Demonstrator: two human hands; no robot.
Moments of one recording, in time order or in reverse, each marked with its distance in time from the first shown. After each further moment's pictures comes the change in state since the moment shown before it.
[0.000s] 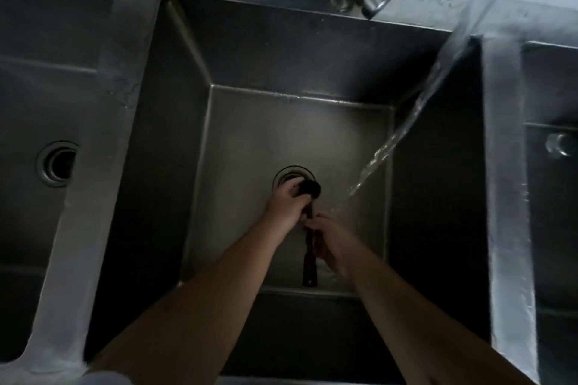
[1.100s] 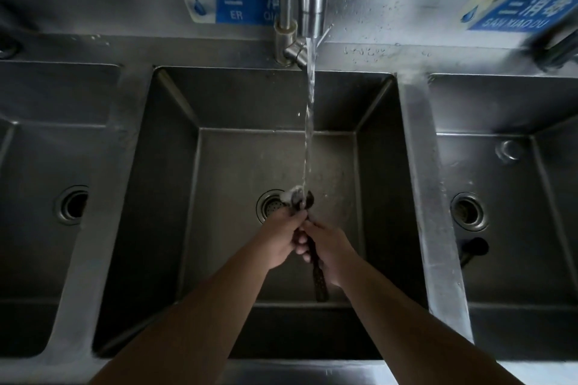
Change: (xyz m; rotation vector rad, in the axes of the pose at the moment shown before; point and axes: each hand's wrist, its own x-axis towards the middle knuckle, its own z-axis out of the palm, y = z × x) left_hand -0.083 0.048 0.027 -0.300 -0.358 -0.109; right_hand -0.071 -0.027 -0.024 0.181 0.052 -0.066
